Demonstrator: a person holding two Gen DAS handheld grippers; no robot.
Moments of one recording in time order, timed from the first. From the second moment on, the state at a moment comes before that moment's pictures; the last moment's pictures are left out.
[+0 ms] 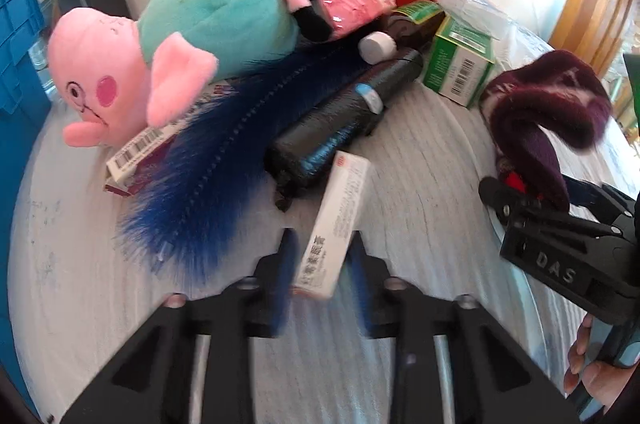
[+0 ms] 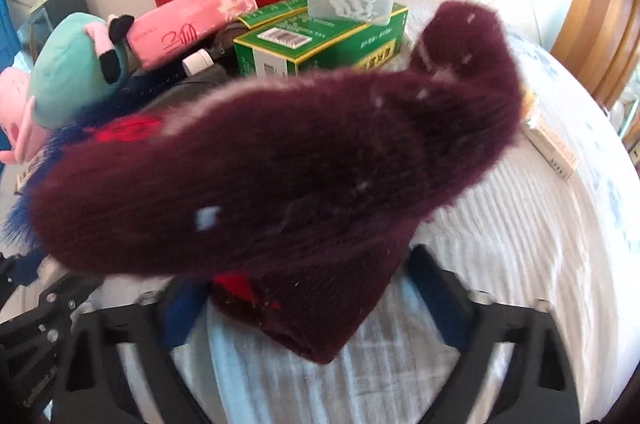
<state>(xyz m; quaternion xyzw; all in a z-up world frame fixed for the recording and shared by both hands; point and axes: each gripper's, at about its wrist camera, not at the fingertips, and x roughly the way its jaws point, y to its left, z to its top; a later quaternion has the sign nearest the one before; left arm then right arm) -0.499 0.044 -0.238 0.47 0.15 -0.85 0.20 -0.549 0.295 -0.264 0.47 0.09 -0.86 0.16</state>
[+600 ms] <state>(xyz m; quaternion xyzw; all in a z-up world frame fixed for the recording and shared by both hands) -0.431 0.067 -0.106 0.40 0.13 -0.89 0.19 -0.457 0.323 -0.151 0.41 0.04 -0.89 0.20</state>
